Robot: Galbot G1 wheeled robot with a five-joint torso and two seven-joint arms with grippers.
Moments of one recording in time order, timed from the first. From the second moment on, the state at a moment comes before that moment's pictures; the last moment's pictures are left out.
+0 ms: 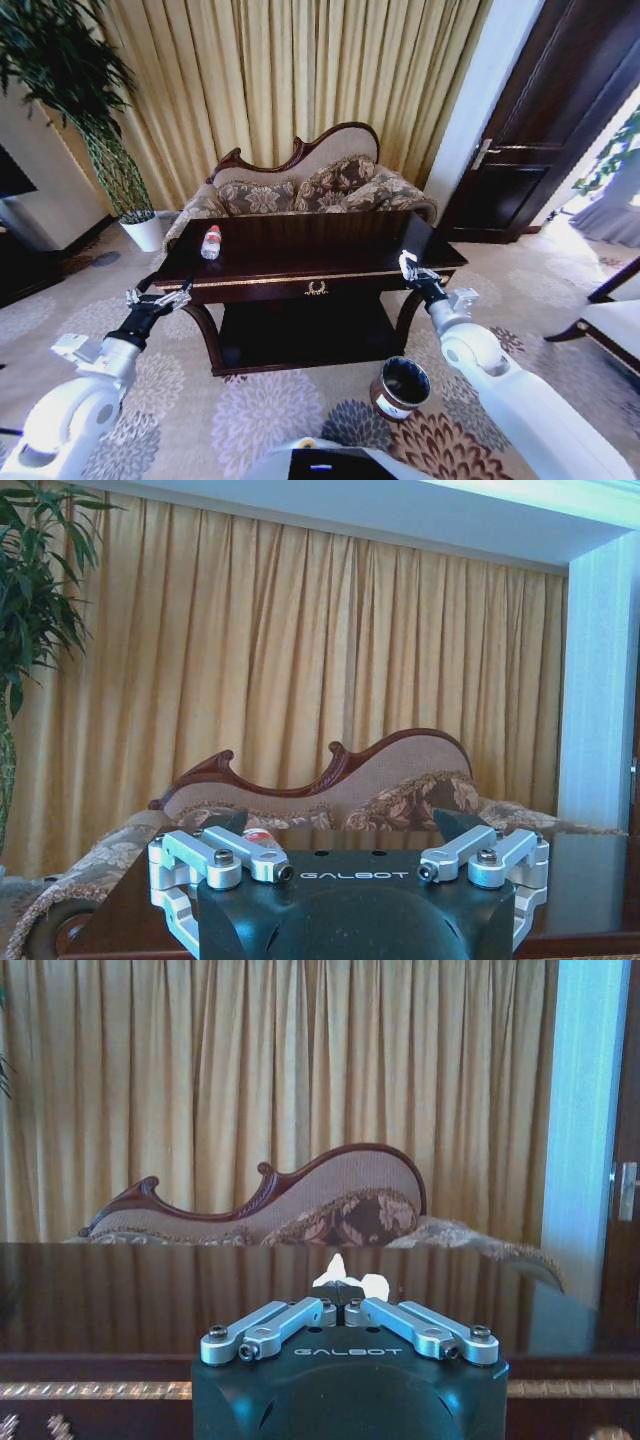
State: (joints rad) left arm 1.71 -0.99 -0.96 -2.27 -0.80 0.10 0.05; right arm -1.30 0.82 0.44 2.03 0.70 -0.13 0.31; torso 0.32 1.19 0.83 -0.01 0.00
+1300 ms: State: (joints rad) left arm 1.72 -1.04 -0.99 -2.27 -0.79 0.08 0.07; right arm -1.45 1.07 0.49 1.49 0.30 -0.03 0.13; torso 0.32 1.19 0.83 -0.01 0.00
